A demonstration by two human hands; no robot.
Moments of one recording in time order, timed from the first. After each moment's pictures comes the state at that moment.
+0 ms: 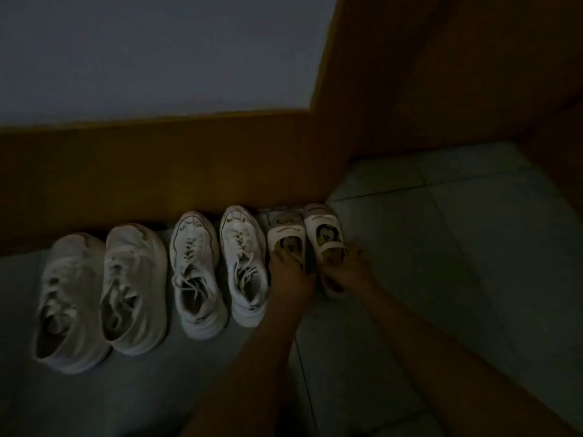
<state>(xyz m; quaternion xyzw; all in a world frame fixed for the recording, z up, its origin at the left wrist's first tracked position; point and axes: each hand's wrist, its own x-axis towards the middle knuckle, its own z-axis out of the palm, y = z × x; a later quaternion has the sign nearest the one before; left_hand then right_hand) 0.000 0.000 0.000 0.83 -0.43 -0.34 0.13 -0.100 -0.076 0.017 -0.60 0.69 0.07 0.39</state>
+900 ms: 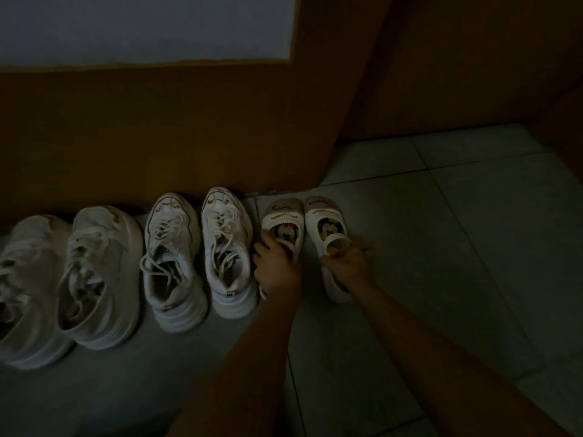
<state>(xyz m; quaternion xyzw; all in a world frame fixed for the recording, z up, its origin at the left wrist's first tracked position) -0.024 -0.008 -0.032 0.90 -0.30 -0.28 0.15 -0.126 -0.074 -0.035 -0.55 0.74 -0.02 0.38</state>
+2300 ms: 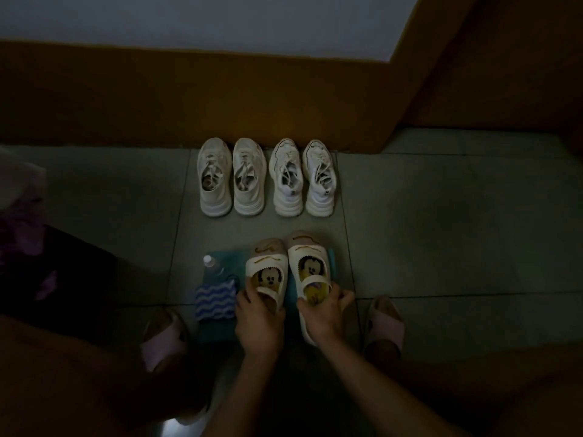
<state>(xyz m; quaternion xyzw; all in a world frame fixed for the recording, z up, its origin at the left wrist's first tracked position) -0.058 0.408 0.085 0.93 -0.16 -0.26 0.20 -0.128 0.333 0.079 -0.61 0.68 -0.03 0.40</state>
